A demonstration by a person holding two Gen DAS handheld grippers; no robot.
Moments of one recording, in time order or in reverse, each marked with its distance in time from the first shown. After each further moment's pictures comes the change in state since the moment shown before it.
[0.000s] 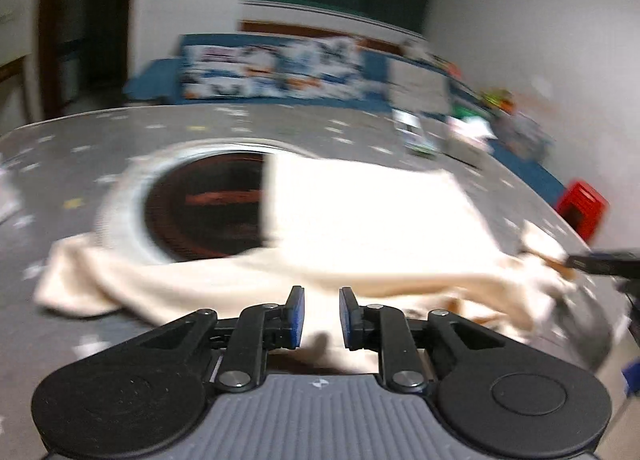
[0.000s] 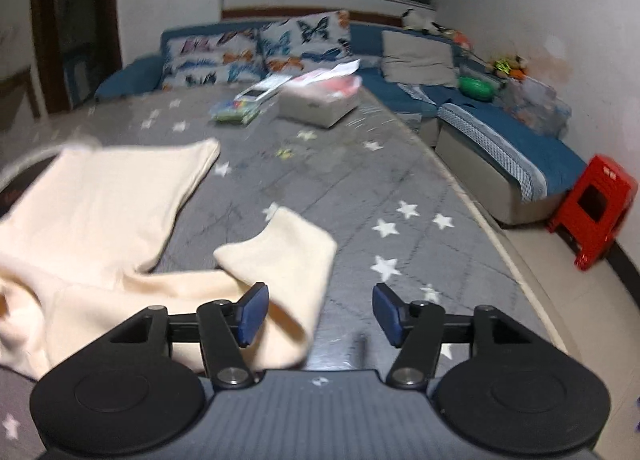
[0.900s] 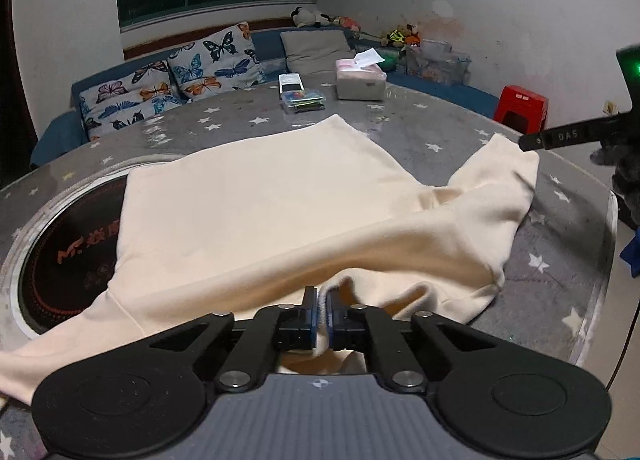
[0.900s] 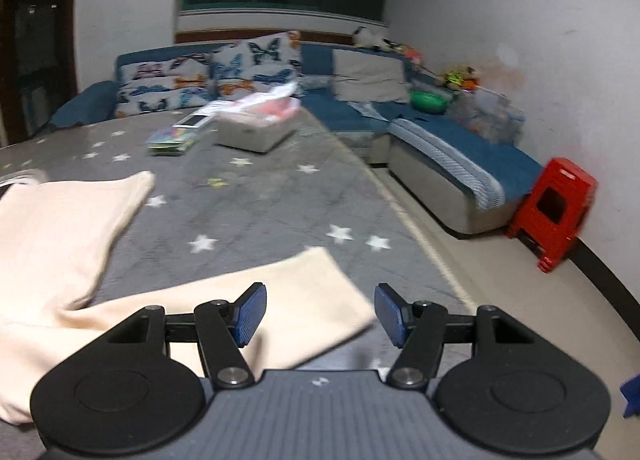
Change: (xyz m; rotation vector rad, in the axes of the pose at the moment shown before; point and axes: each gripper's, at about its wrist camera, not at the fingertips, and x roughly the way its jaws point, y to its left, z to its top) left arm 0.058 -0.065 -0.015 0.314 0.030 -0.102; right arm -0.010 -0.025 -0.002 0.076 -0.098 -0.094
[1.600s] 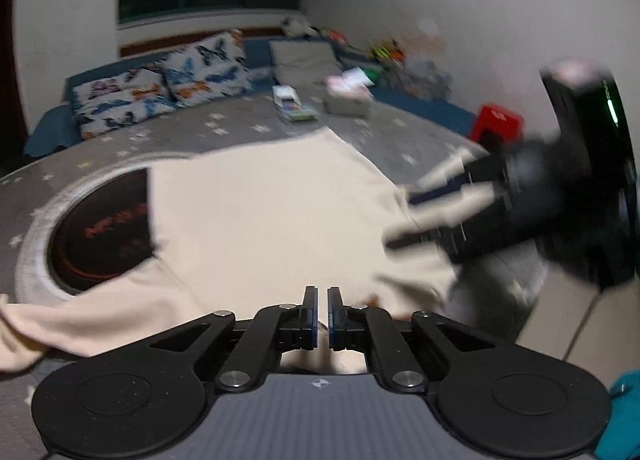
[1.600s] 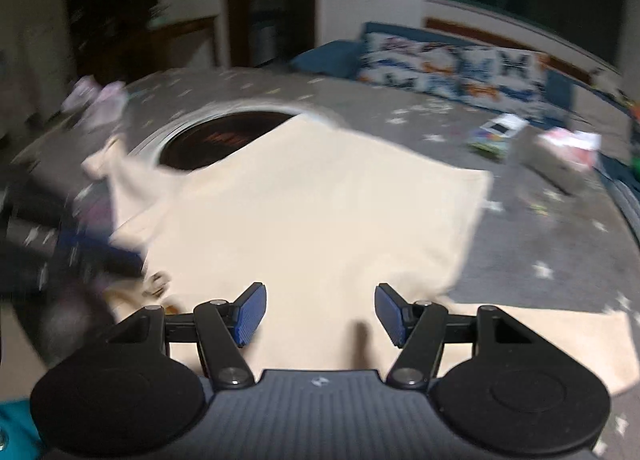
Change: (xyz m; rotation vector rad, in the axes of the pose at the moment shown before) left arm -0.063 0.034 -0.015 -0.068 -0.039 -0.043; right arm -0.048 0.167 -0.015 -0.437 0.068 0.590
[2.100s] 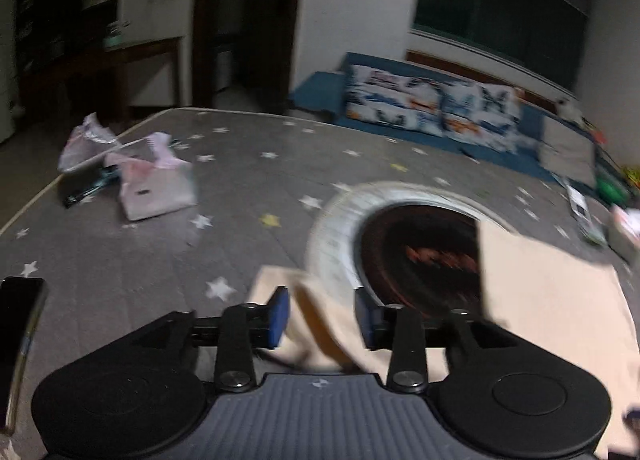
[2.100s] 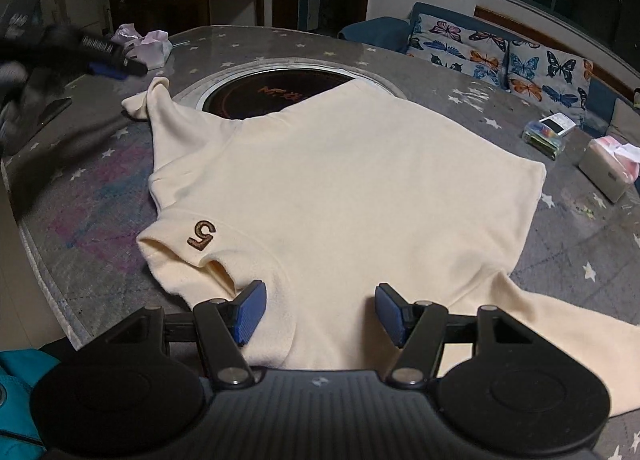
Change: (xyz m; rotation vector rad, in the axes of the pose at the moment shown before) left arm -0.035 0.163 0.008 -0.561 -0.054 0.623; right arm 0.011 0.023 -0.010 -0.084 0.073 0.048
